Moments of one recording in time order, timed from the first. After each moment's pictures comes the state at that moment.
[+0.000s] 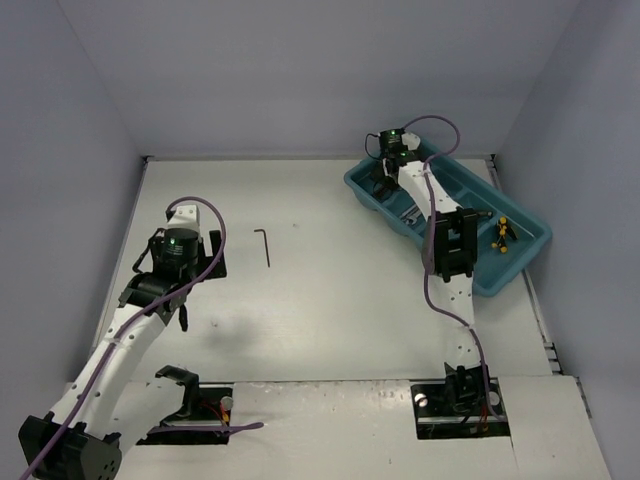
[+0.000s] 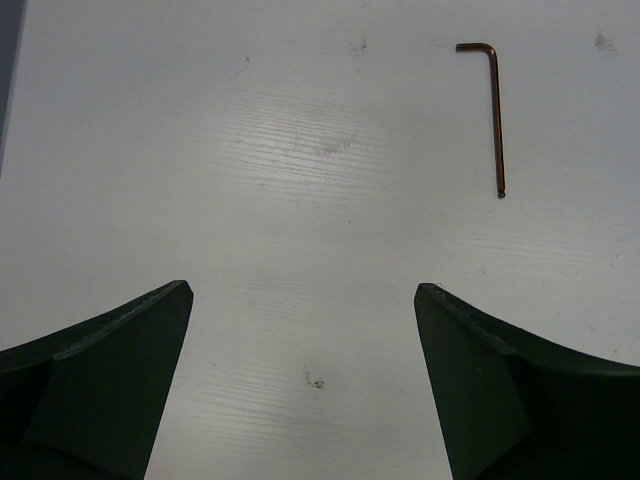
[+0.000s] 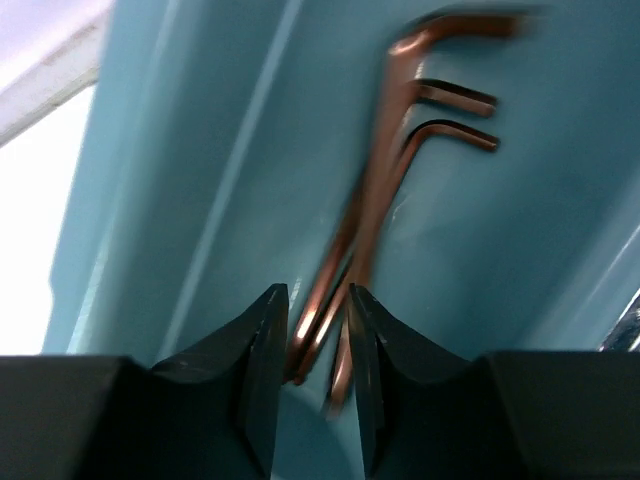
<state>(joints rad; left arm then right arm) -0.27 0.89 0.84 -0.63 -0.33 -0.26 0.23 2.48 2.24 -0.62 0.22 0.66</state>
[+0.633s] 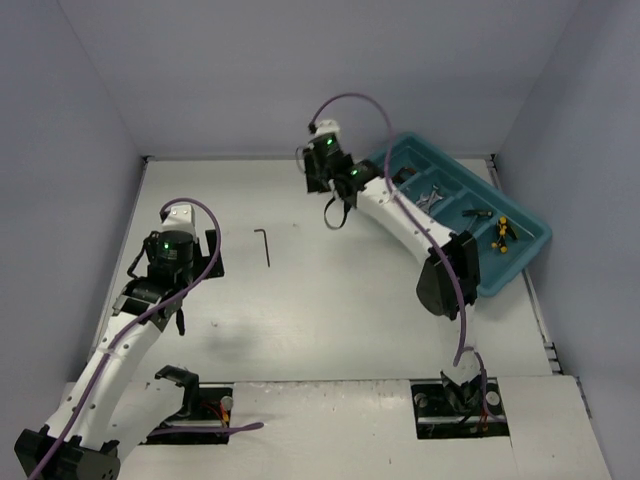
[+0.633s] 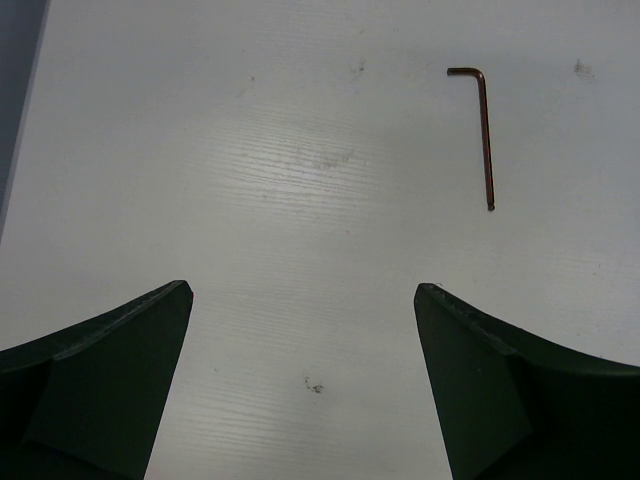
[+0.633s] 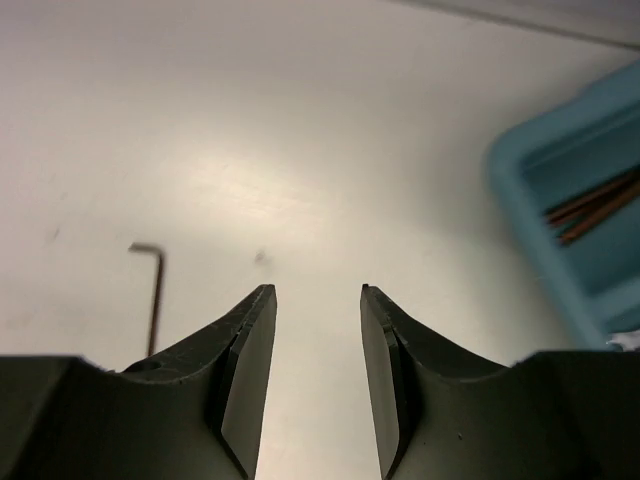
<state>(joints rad) -0.27 0.84 0.84 -0.63 -0.34 -0.26 0.63 2.08 1.98 -0.54 0.26 0.27</state>
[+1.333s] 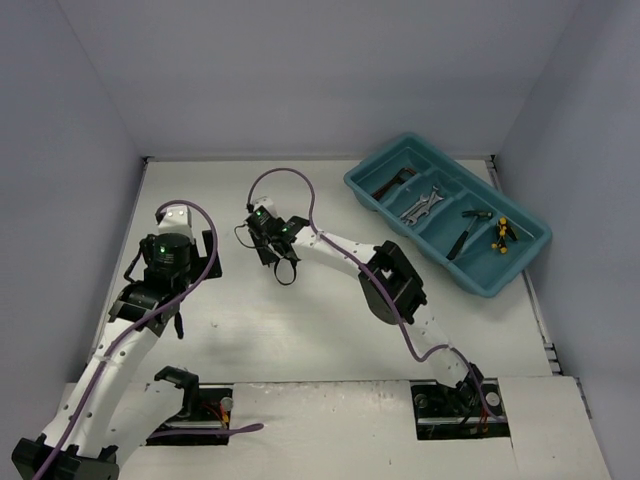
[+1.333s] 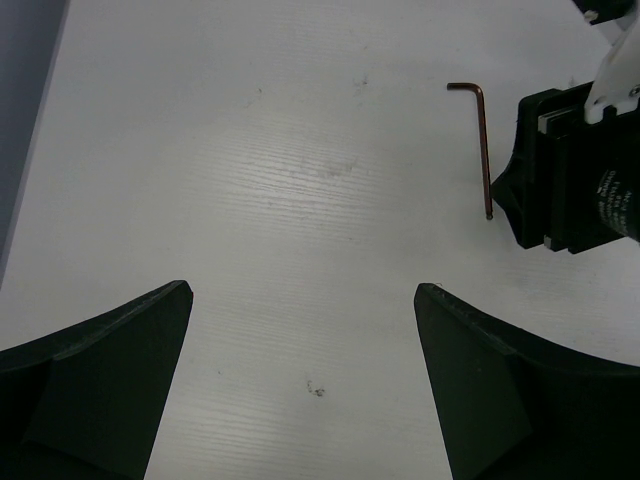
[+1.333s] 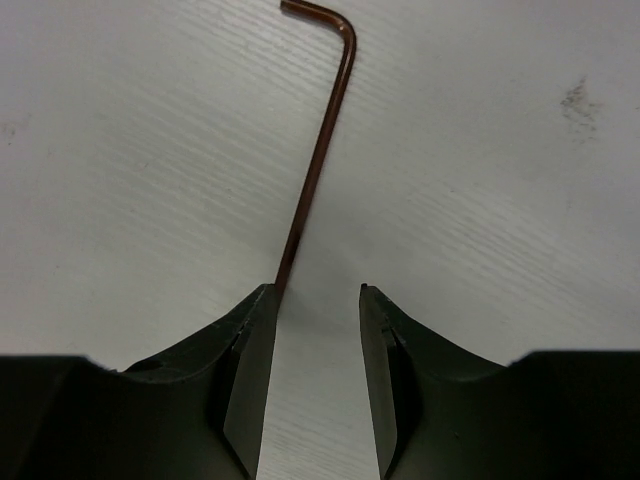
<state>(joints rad) -0.28 0.81 0.84 -0.63 -0.35 -0.26 0.91 2.38 1.98 -0.54 0.25 0.36</state>
